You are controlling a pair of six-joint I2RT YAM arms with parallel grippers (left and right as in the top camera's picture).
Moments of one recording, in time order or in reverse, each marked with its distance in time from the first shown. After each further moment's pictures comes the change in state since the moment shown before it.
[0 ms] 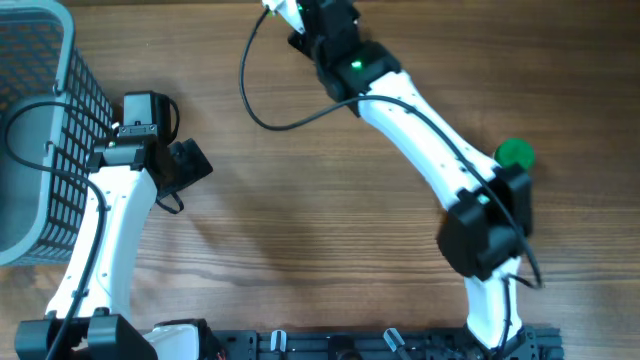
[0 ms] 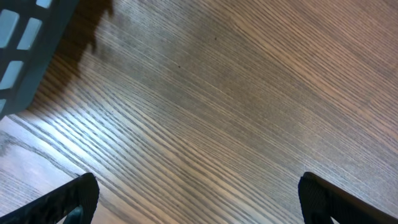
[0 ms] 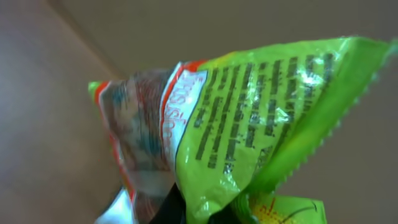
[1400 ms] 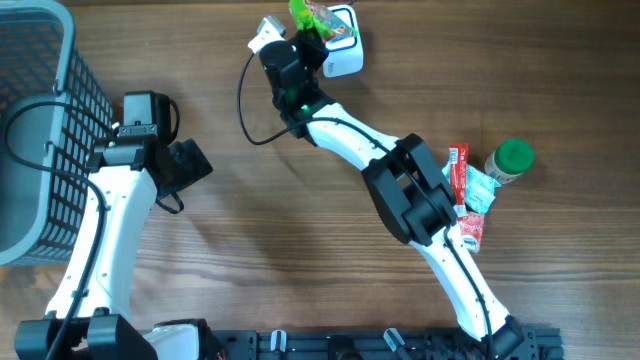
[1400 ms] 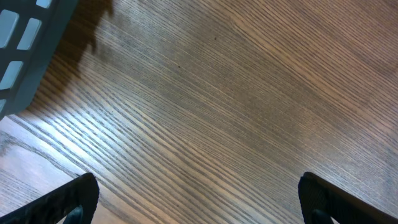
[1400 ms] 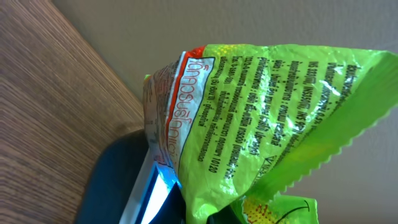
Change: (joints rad) left arm 0.000 0.000 0.000 -0.001 0.000 0.000; right arm 0.072 0.408 0.006 0.505 0.471 -0.231
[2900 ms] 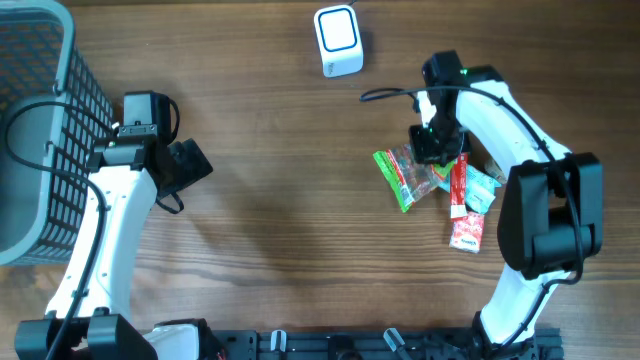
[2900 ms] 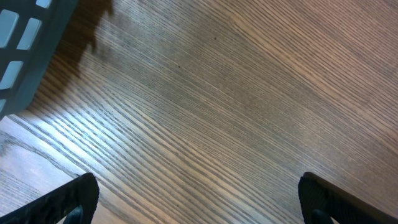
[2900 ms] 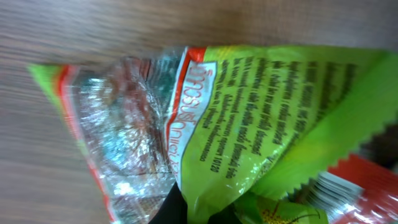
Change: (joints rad) left arm 0.000 0.000 0.000 0.000 0.000 0.000; right arm -0.481 -0.561 -0.535 -1.350 -0.910 0.912
